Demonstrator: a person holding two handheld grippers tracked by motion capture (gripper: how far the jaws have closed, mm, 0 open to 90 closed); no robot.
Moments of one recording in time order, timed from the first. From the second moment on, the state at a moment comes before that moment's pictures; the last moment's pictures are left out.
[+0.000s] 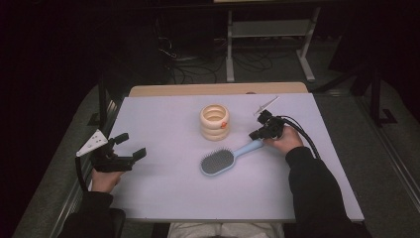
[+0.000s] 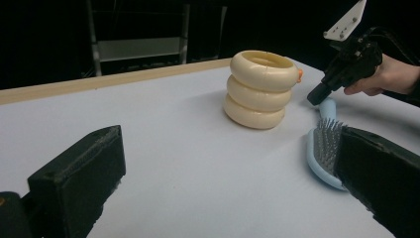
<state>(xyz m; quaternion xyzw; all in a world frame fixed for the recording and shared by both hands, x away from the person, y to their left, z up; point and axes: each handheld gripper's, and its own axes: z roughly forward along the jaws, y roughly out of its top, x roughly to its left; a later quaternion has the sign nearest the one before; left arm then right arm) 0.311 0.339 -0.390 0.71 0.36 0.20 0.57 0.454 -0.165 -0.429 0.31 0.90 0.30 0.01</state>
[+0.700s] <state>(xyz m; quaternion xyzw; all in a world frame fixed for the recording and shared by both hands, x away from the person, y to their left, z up) 0.311 0.338 -0.391 0.71 0.36 0.19 0.57 0.434 -0.165 -0.430 0.29 0.92 0.27 0.01</state>
